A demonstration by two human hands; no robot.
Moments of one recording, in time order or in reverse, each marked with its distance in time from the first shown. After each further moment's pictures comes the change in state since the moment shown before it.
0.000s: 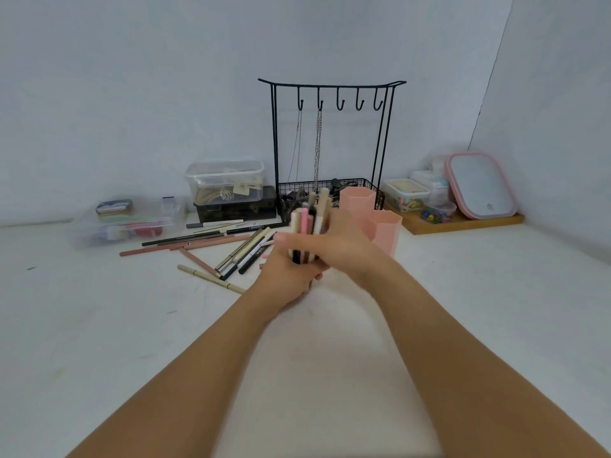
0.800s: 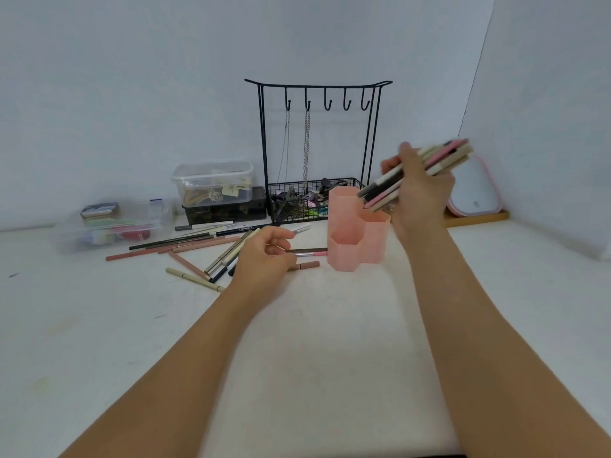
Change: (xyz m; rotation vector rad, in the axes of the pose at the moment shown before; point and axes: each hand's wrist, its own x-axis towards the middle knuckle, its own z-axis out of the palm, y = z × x) left_hand 0.005 -0.003 -0.011 -0.084 0.147 -0.050; right_hand 0.032 0.005 -0.093 0.829 0.789 -0.216
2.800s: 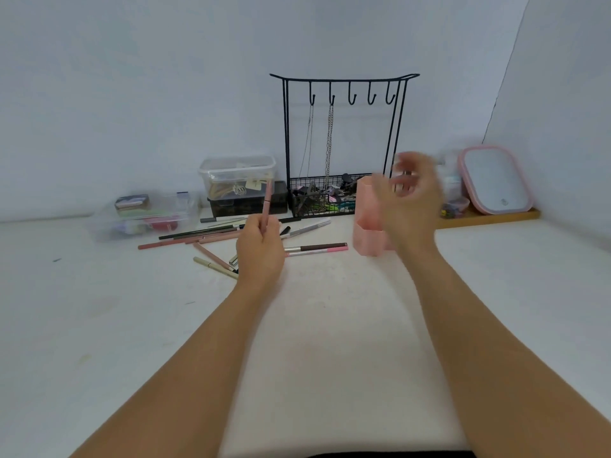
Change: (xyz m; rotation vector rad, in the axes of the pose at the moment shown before) left_hand 0.009 -0.003 -0.017 0.088 0.333 0.085; right_hand -0.031 0.039 0.002 -0.617 -0.140 -0.426
